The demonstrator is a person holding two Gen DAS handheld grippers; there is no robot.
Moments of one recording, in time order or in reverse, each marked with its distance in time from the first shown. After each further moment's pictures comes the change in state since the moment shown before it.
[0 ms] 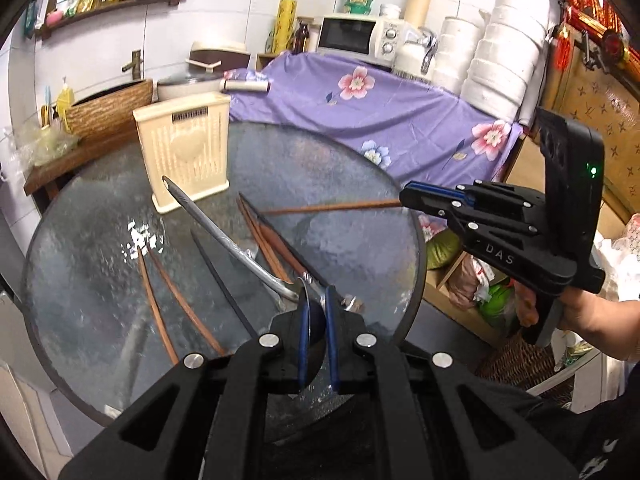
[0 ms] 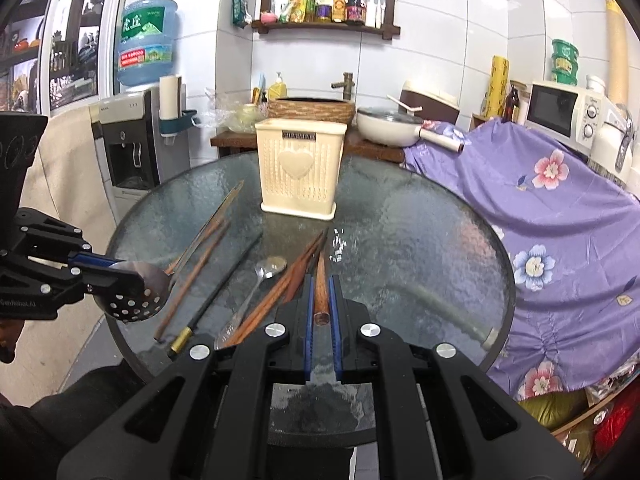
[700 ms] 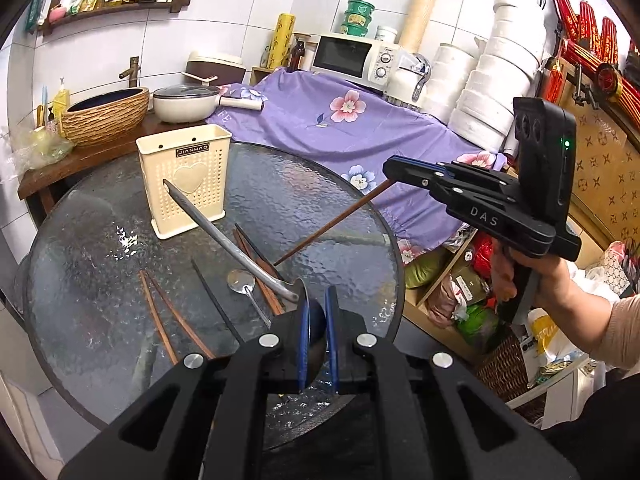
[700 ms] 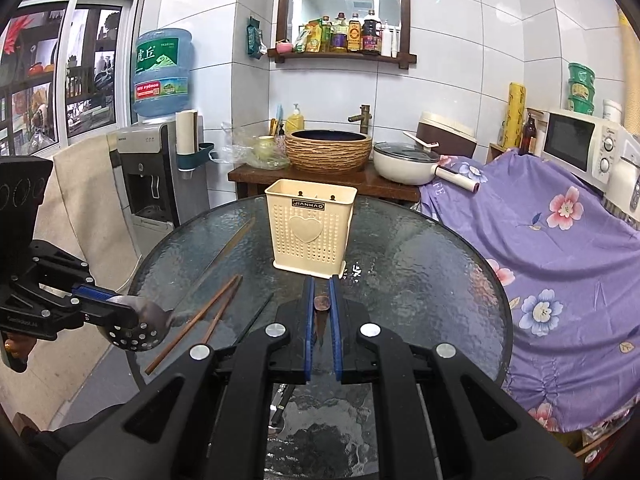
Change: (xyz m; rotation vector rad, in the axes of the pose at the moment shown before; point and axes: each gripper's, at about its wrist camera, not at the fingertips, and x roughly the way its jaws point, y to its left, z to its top) left arm -0.034 0.012 0.036 -0.041 -0.035 -0.071; right arm -0.009 -0.018 0.075 -0.021 -0.060 0.075
